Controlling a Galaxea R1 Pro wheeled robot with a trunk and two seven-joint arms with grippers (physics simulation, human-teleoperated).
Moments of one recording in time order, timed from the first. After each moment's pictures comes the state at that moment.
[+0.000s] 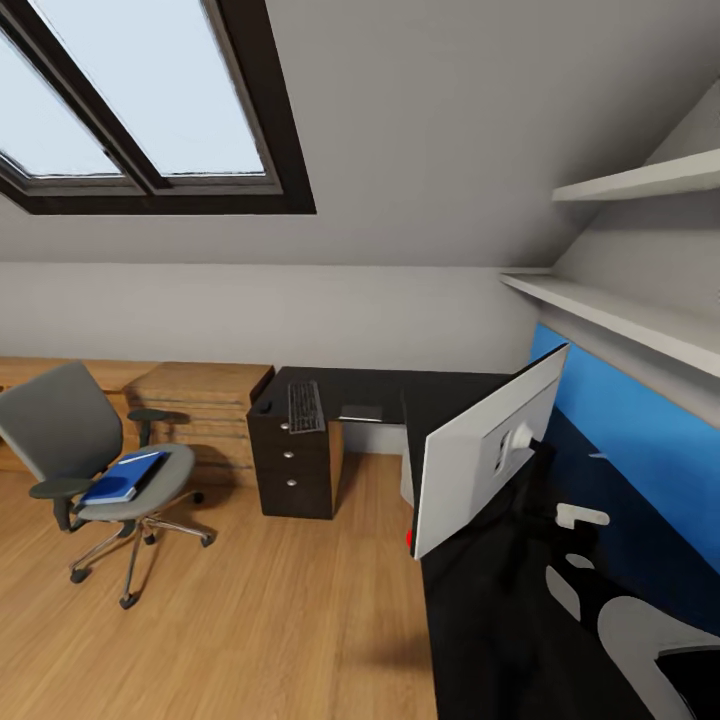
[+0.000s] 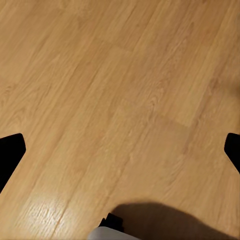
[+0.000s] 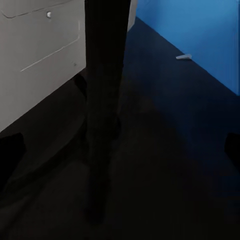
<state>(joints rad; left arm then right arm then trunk) -0.07 0.04 -0.29 -0.63 0.50 -0.12 0.41 -0.81 -0.21 0.16 -0.14 -0.30 -0.33 -0.23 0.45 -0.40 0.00</state>
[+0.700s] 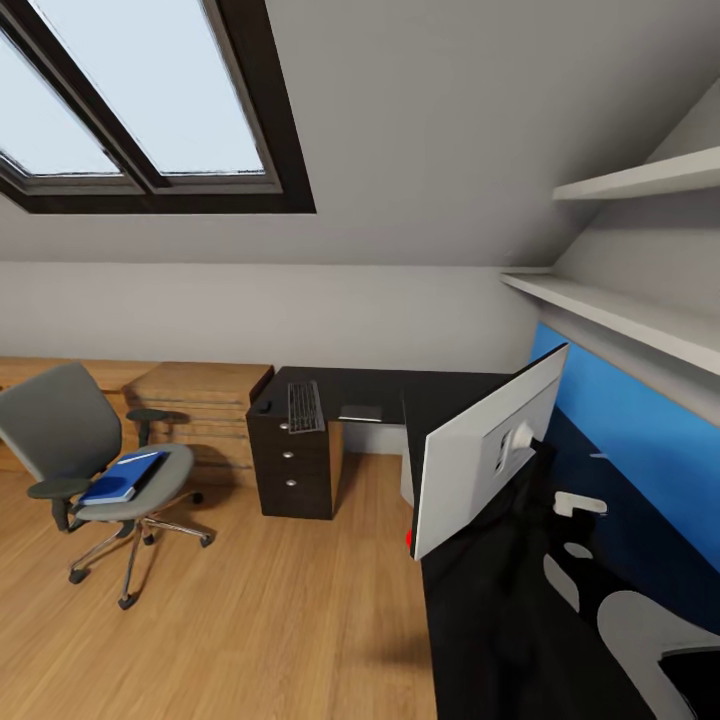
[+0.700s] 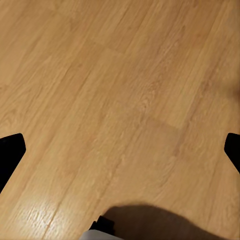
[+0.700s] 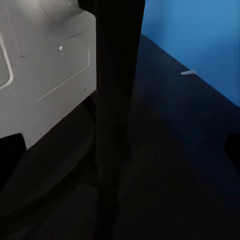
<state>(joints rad) -0.07 0.02 -0.30 -0.64 0.50 -0.12 0.41 -0.81 -0.21 0.16 -0.21 -0.30 -0.31 -0.23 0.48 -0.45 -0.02</state>
